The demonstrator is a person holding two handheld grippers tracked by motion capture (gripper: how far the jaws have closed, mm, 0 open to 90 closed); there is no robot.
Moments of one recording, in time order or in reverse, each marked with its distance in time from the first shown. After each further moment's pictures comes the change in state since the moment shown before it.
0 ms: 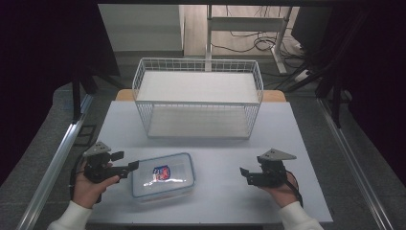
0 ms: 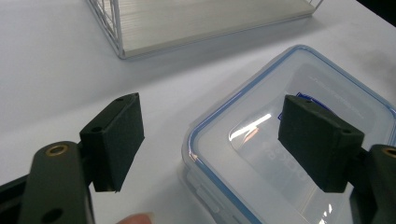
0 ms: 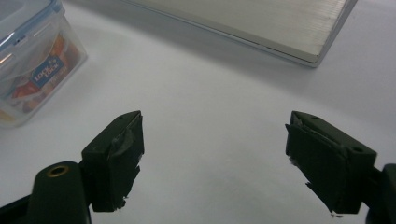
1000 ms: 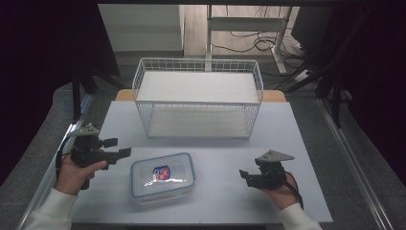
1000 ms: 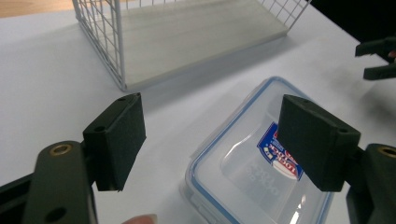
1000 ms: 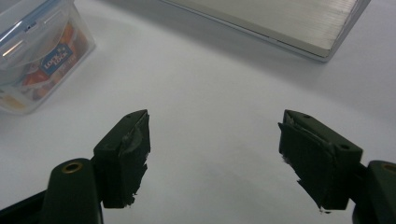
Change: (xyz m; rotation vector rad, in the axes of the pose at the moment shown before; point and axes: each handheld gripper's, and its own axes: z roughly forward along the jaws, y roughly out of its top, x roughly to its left) left arm 0.015 0.050 -0.033 0.013 -0.076 0.010; right arm 0.006 0.000 -0.002 0.035 0.015 -0.017
